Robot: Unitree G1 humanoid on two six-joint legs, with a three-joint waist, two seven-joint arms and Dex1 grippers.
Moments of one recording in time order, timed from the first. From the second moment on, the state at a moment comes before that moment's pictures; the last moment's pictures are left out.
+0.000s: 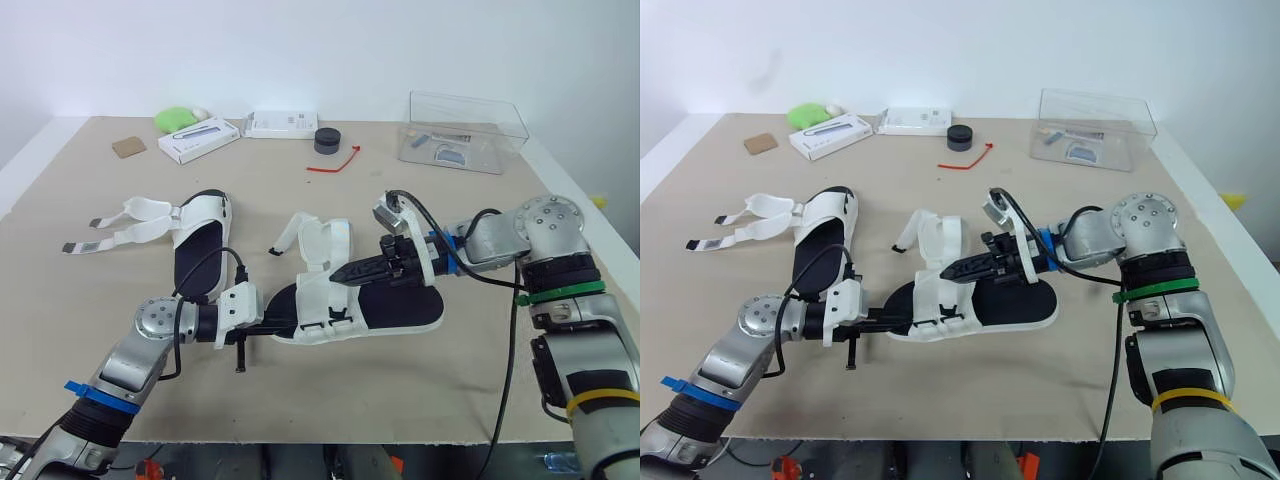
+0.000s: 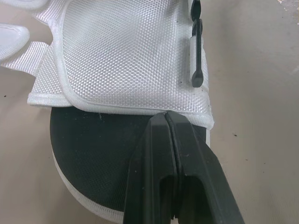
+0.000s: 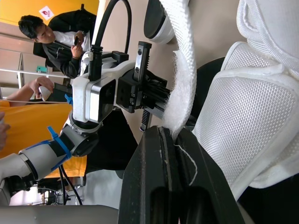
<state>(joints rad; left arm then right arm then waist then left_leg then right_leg) -0.27 0.60 -0.22 -0.07 -0.24 0.05 -1.13 -1.00 -0.66 0.17 0.44 1.77 1.61 0.07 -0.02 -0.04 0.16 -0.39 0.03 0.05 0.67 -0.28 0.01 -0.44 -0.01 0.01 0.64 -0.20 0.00</state>
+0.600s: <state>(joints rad) -0.28 0.60 -0.23 -0.07 -0.24 0.04 -1.13 -0.98 -0.68 0.19 0.41 1.78 1.61 0.01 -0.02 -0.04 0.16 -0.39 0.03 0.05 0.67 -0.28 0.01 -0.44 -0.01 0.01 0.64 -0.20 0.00</state>
